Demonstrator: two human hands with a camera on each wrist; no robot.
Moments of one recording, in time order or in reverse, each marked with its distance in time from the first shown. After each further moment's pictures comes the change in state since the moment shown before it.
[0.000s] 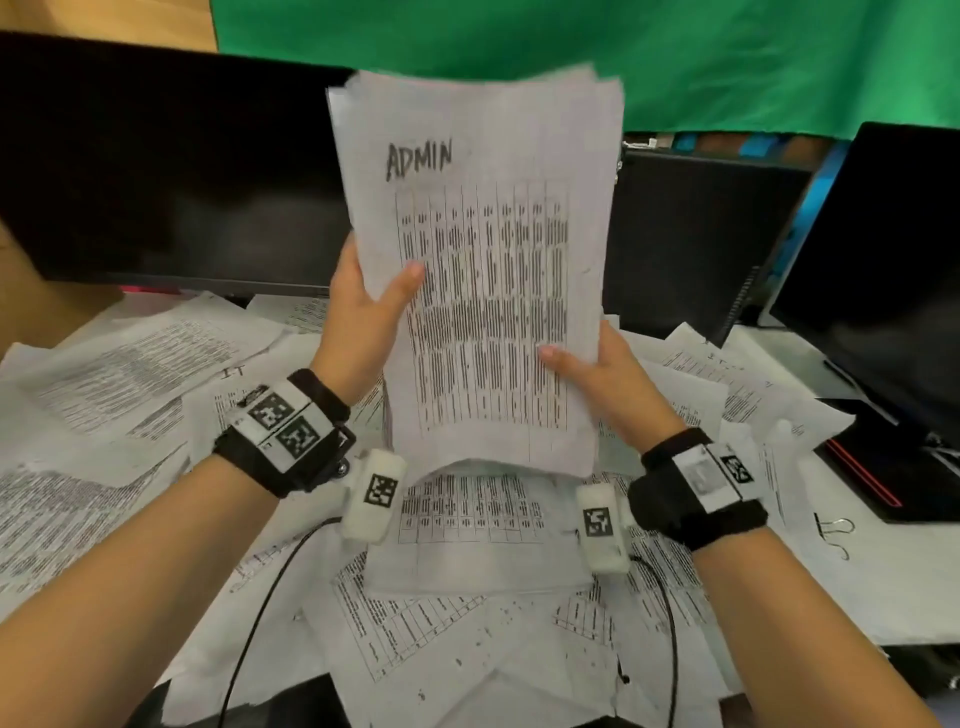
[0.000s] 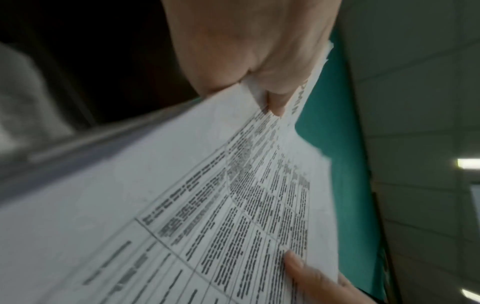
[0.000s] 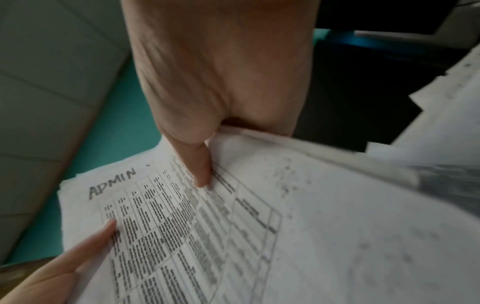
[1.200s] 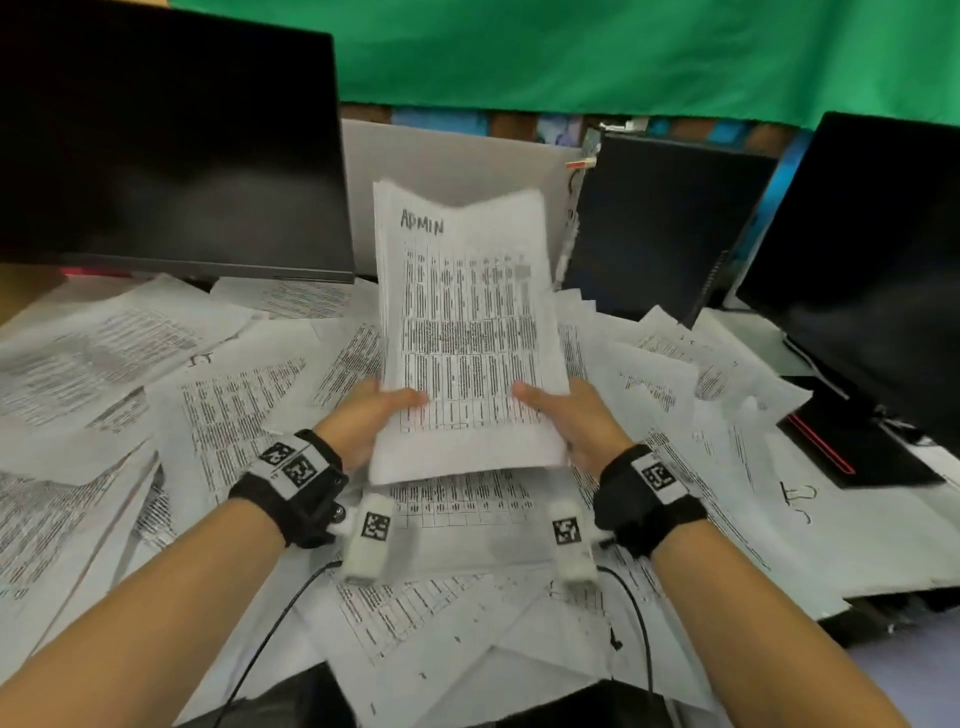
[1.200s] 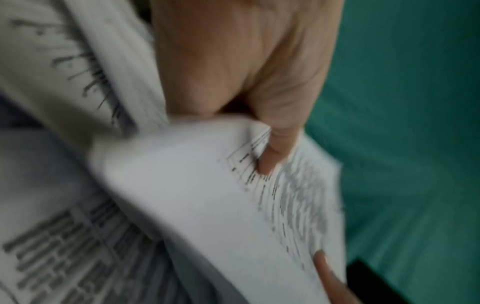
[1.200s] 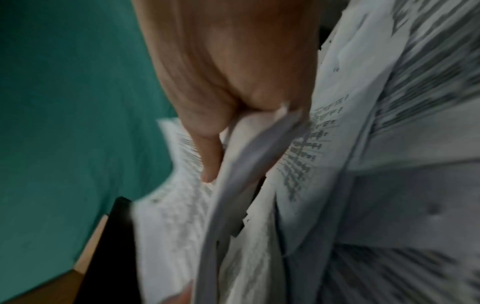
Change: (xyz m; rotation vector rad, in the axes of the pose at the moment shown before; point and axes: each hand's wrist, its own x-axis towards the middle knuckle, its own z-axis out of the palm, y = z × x) left_hand -0.042 -0.096 -0.022 0.033 -0.229 -0.847; right_hand -0.002 0.072 0.022 0.191 0.119 0.392
